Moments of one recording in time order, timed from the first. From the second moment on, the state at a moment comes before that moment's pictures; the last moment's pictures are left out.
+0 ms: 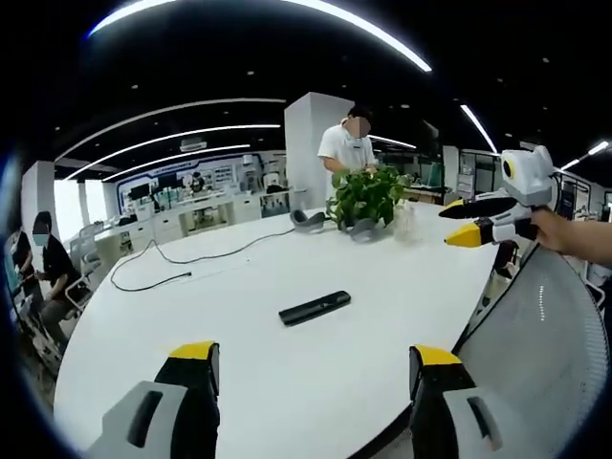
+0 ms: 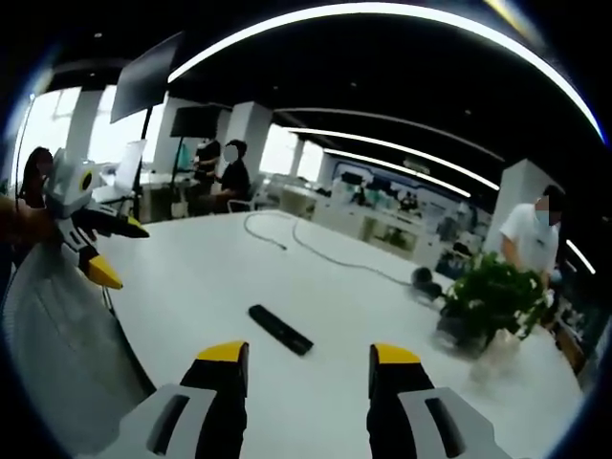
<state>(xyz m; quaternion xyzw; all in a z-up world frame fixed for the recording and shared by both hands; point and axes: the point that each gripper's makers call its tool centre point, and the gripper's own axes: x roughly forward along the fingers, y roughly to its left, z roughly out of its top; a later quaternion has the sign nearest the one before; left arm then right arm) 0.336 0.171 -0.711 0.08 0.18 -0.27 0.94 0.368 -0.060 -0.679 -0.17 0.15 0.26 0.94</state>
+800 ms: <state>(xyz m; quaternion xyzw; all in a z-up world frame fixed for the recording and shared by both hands) 0.339 0.164 -0.734 0.06 0.27 -0.35 0.90 0.379 -0.081 -0.688 -0.16 0.17 0.23 0.94</state>
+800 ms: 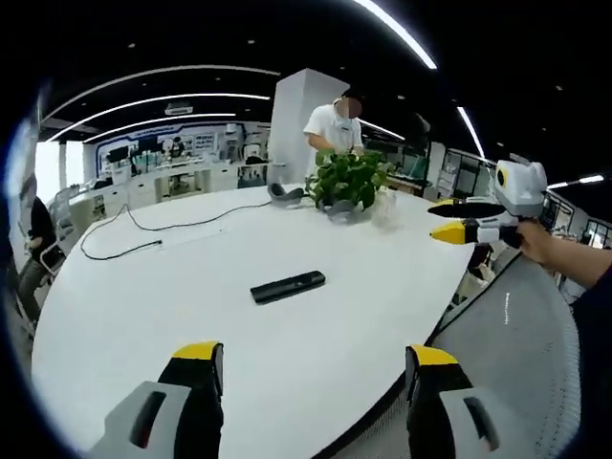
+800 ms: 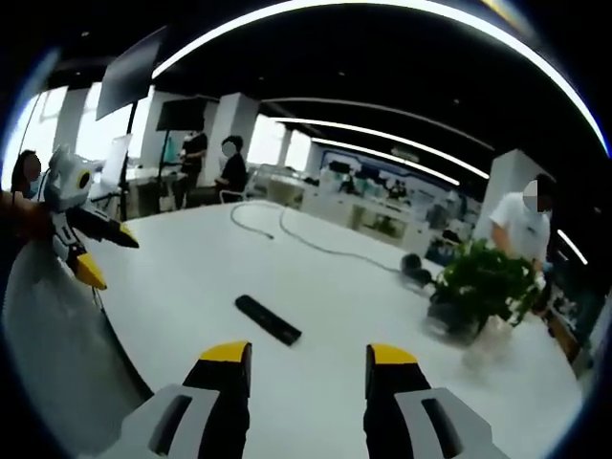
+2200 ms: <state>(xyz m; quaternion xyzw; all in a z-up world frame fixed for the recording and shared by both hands) 0.456 0.116 -0.759 0.05 0.29 -0.44 0.85 0.376 -0.080 -0.686 -0.15 0.17 0.23 0.95</state>
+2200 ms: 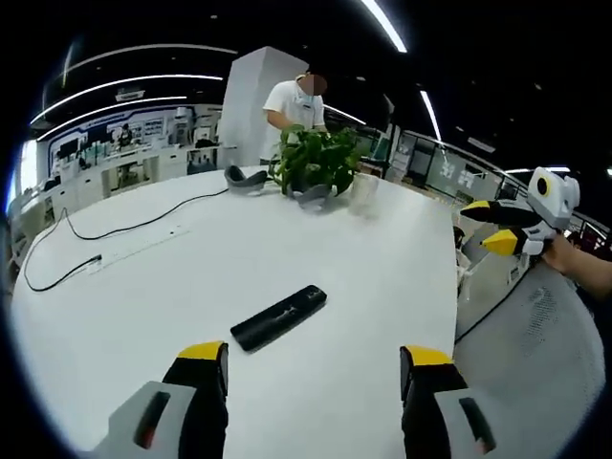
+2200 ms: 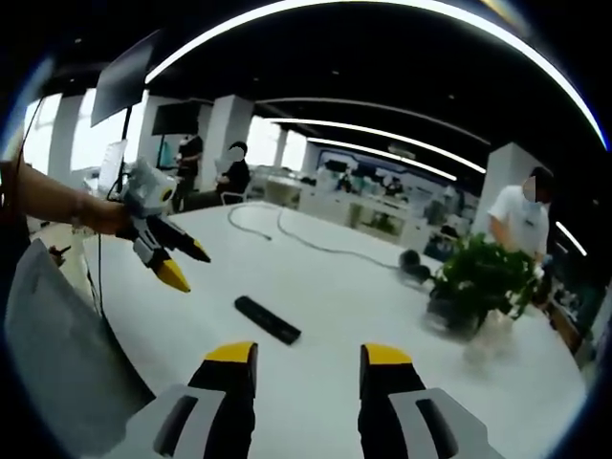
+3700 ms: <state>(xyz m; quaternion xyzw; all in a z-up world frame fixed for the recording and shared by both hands) 0.508 0.083 -0.816 0.16 0.35 -0.49 0.78 0.376 -0.081 -0.691 -0.15 0.18 0.23 0.94</state>
